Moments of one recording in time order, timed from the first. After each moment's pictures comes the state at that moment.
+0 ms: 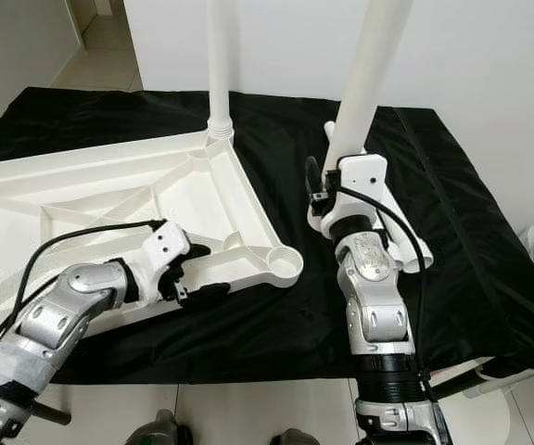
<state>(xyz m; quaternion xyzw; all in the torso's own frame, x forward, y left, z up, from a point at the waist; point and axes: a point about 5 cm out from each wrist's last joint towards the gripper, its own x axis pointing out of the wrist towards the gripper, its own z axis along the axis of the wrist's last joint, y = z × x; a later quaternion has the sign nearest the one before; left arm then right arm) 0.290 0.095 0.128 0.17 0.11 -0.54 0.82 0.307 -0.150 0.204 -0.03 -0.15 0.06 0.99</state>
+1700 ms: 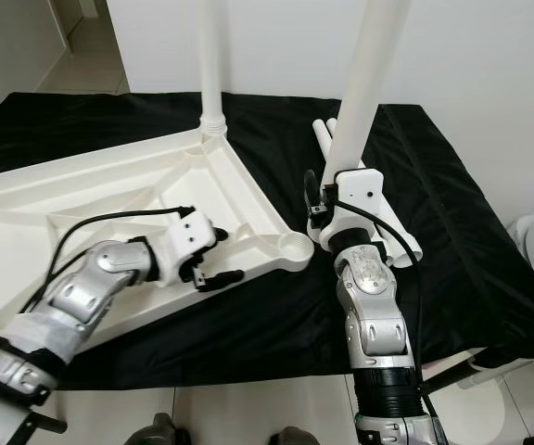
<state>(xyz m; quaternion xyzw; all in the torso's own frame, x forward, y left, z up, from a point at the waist) 0.306 0.103 0.134 0.24 0.07 -0.54 0.80 0.297 -0.150 0.192 -0.03 -0.14 0.06 0.99</state>
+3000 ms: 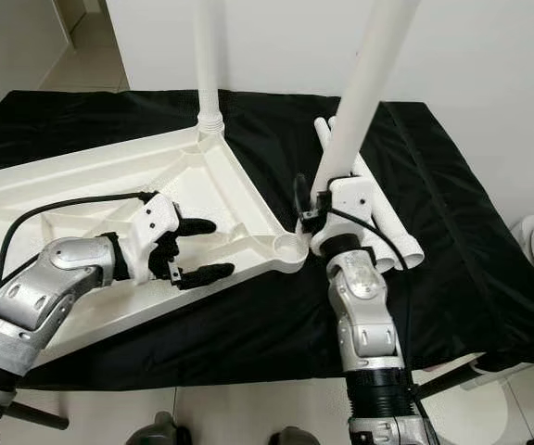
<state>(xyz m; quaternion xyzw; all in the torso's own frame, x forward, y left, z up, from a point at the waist) 0.284 0.103 0.171 0.13 0.04 -0.58 0.81 0.299 -0.137 0.176 0.00 -0.13 0.11 0.98</state>
